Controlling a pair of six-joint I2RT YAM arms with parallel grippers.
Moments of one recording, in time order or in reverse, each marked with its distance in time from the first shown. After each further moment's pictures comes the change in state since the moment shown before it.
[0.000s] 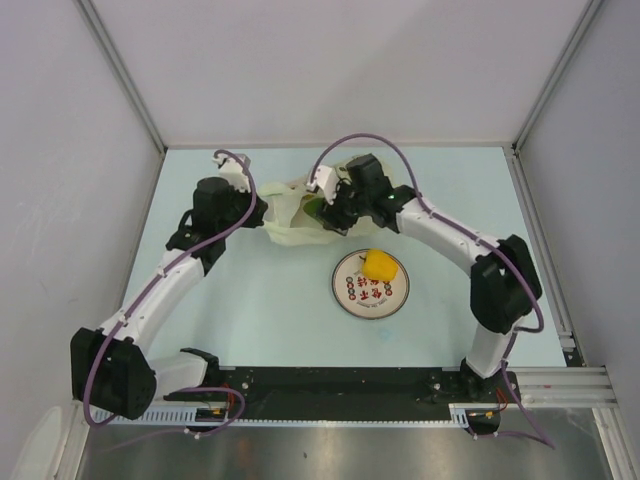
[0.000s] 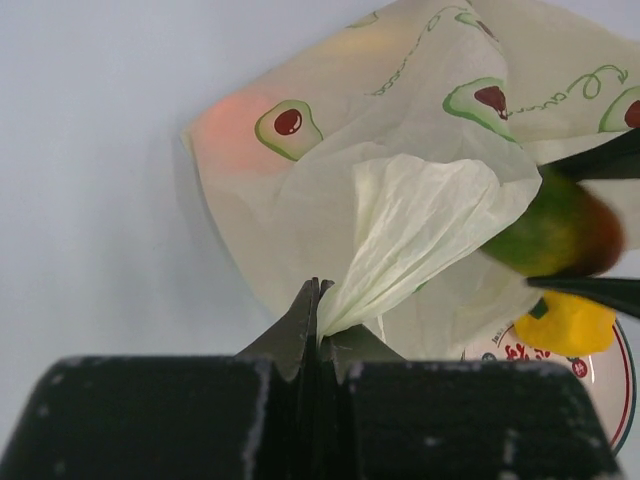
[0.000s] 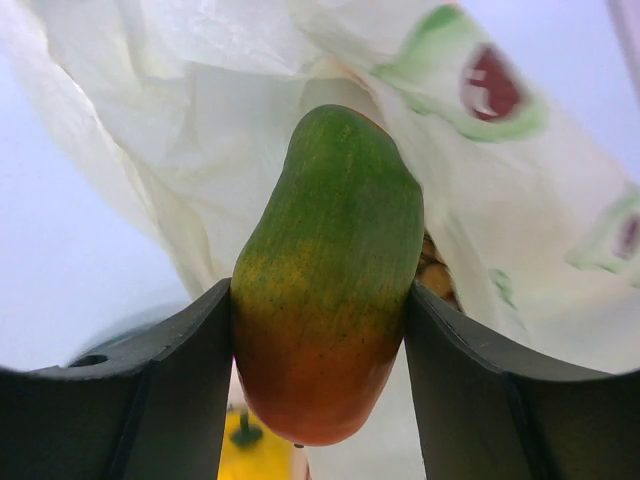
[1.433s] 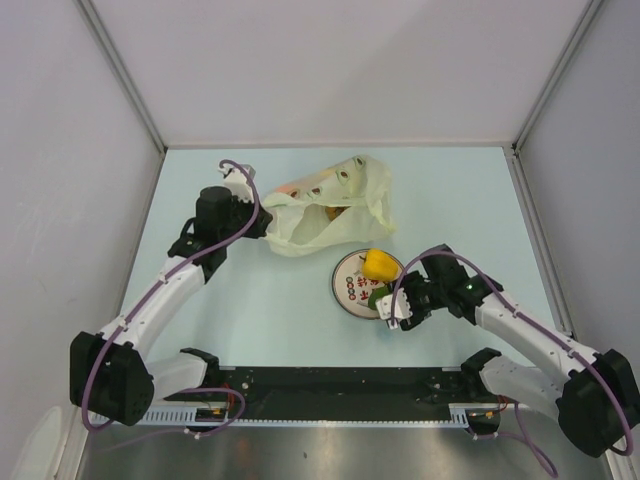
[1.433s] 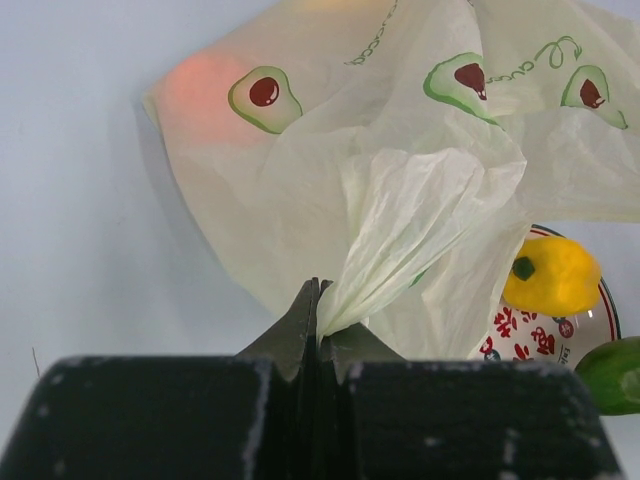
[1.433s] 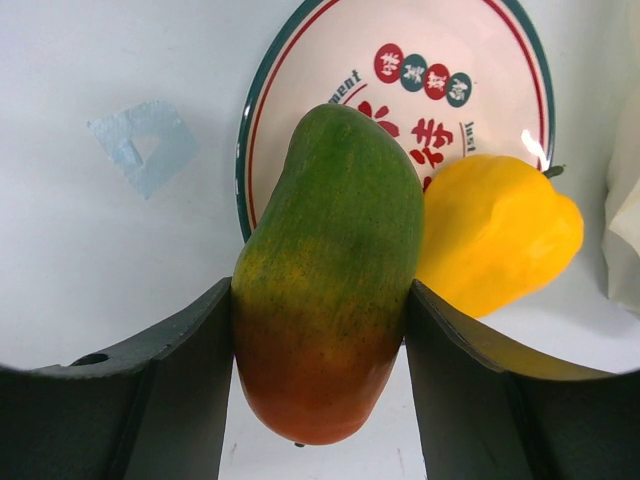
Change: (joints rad) left arm -0.016 -0.035 -0.076 0.006 0.055 -0.006; right arm -0.114 -0.811 -0.891 -0.233 -0.183 -0.884
